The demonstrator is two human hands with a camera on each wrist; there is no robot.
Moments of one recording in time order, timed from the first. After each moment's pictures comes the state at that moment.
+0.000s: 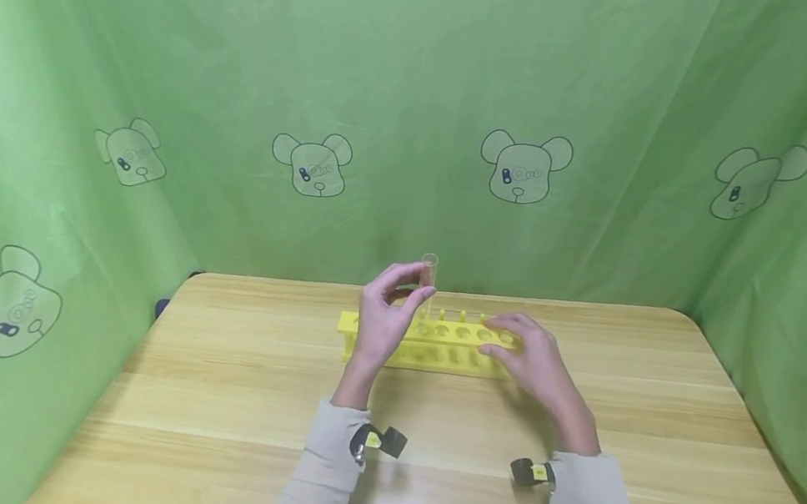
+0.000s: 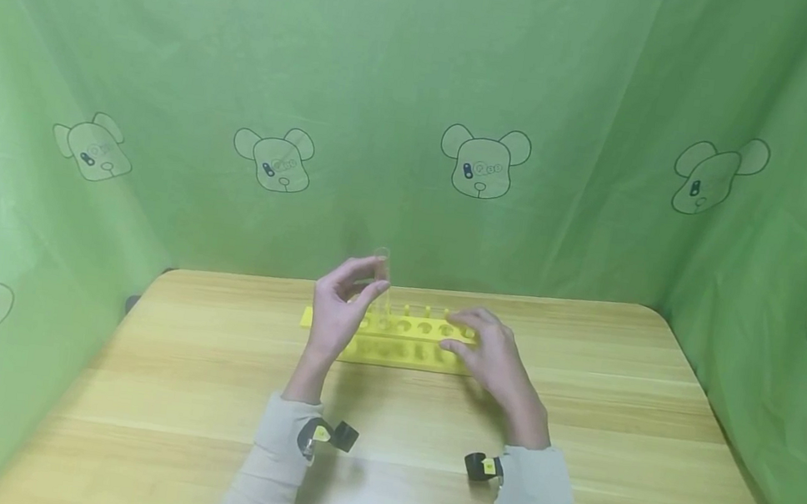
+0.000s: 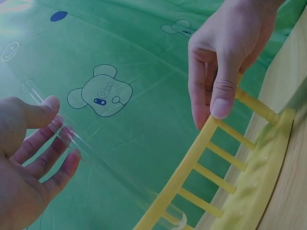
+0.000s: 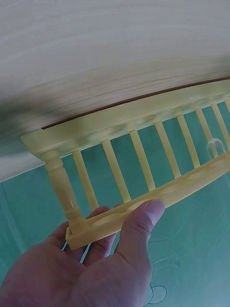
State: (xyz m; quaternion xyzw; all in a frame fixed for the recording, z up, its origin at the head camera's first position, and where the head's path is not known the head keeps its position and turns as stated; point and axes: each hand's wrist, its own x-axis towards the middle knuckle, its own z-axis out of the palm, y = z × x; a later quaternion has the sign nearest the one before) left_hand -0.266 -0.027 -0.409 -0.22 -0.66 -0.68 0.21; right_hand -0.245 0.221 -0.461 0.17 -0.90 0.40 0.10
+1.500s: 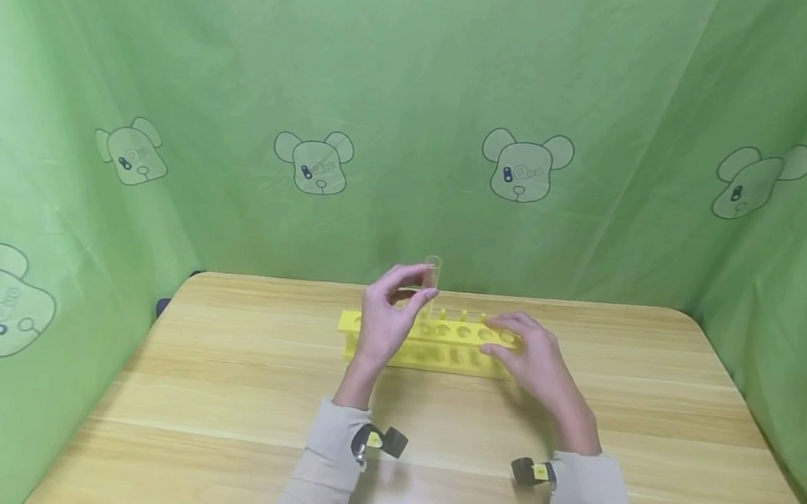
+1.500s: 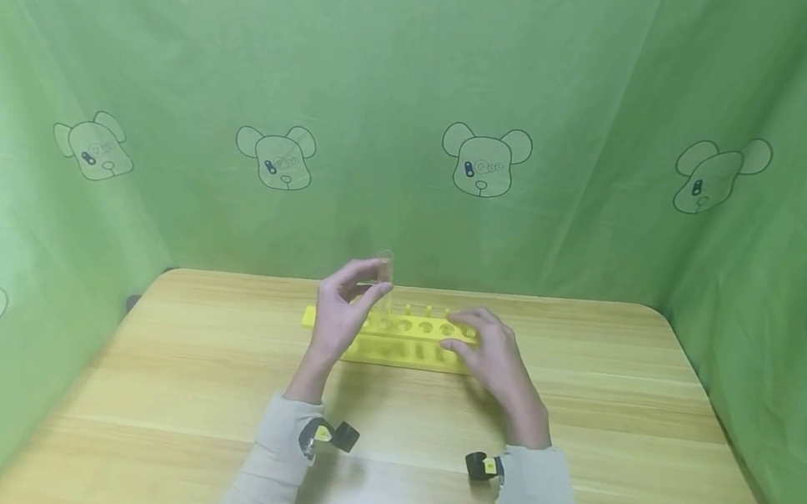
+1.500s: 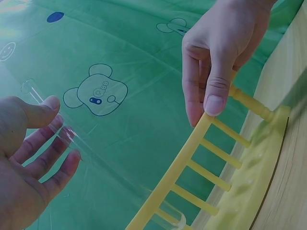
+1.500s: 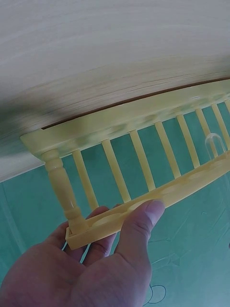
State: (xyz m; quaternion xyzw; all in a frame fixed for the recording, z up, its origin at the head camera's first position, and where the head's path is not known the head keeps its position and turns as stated) left_hand -0.243 -0.023 -0.387 -0.22 -0.67 -0.67 0.21; right_hand -0.244 0.222 -0.462 0.18 -0.90 0.39 0.11
